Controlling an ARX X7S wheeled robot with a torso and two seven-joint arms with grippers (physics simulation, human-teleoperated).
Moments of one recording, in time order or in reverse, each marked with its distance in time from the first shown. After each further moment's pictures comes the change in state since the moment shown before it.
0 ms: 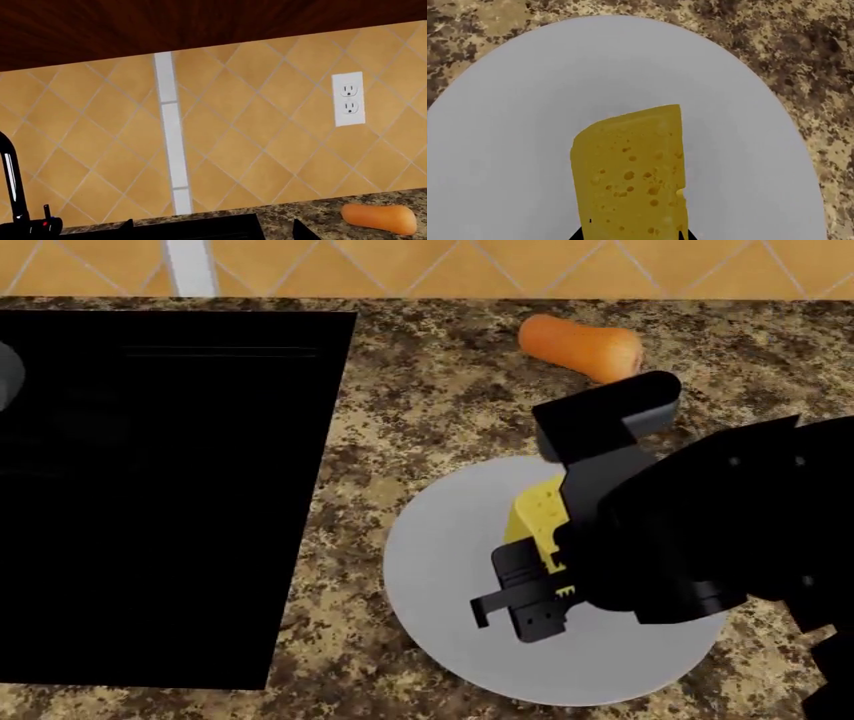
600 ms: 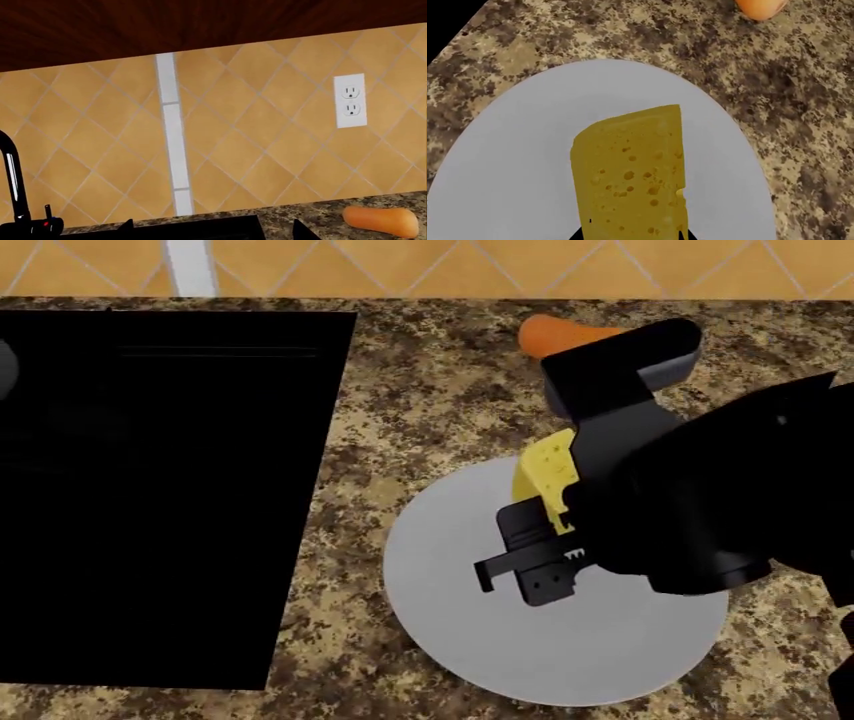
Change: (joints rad) left arm -0.003 0.011 -0.014 0.001 0.015 -0.012 0.013; right arm 0.046 0.013 0.075 -0.047 0.031 0.052 0.070
